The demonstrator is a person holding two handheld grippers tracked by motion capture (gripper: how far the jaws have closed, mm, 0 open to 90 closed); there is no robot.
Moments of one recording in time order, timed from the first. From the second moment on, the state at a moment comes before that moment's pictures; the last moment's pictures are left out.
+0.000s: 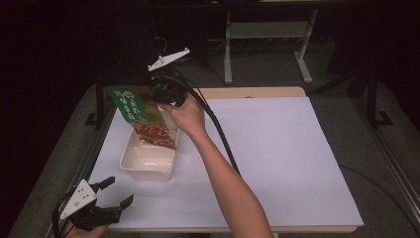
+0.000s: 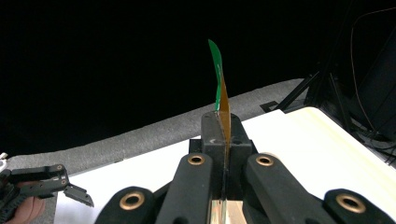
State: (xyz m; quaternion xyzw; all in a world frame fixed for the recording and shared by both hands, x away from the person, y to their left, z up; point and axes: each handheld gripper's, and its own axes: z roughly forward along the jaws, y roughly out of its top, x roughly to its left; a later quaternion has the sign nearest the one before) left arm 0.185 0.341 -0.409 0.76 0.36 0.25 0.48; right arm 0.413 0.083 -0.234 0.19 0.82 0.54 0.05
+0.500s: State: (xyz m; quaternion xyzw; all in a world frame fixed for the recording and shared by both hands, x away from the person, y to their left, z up) left arm 0.185 0.339 -0.409 0.76 0.36 0.25 0.48; right arm 0.420 0.081 -0.259 0.21 0.81 0.55 0.05
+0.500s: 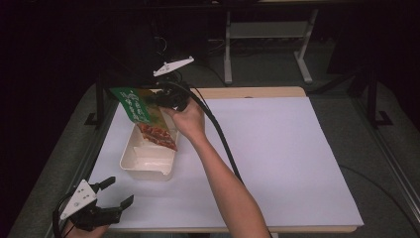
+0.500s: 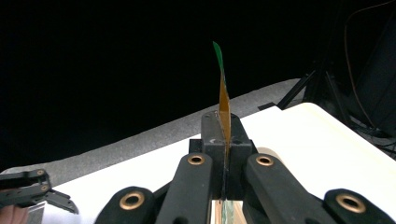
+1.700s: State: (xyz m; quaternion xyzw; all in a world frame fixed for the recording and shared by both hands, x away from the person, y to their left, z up) left arm 0.185 0.338 -0.409 0.76 0.35 0.25 0.48; right arm 0.425 0.079 -0.284 0.24 0.83 0.51 0.05
